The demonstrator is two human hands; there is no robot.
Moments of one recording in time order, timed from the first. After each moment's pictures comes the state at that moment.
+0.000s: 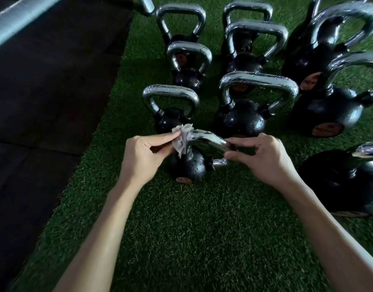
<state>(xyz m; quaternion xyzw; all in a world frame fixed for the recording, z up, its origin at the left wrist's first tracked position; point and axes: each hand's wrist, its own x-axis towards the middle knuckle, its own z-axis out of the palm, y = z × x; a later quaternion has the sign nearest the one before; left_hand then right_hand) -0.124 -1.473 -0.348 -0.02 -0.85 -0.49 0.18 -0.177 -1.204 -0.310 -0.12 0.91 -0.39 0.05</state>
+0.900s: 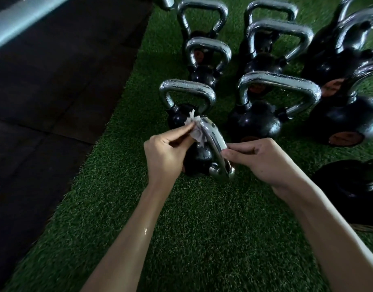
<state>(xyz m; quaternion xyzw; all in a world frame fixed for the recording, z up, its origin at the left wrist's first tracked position) -0.121 -1.437 -0.350 0.12 -0.78 -0.55 0.28 -0.171 -1.238 -0.299 -0.05 0.81 -0.54 0.24</state>
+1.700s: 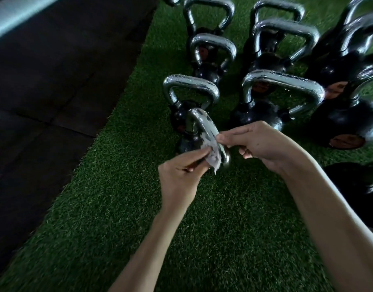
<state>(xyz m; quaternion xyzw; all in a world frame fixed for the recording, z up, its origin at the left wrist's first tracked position) -0.083 -1.399 -0.378 0.12 -0.75 -0.61 0.24 -0.203 -1.256 -0.284 -0.05 0.82 -0.47 0.33</state>
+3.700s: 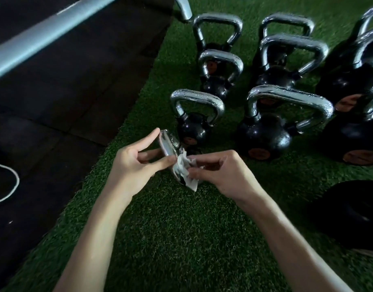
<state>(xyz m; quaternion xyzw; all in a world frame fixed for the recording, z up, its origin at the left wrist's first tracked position) -0.074 -1.490 -0.309 0.23 -0.75 -0.61 0.06 -0.158 -1.291 -0.319 -0.17 0.75 -0.58 0.29</state>
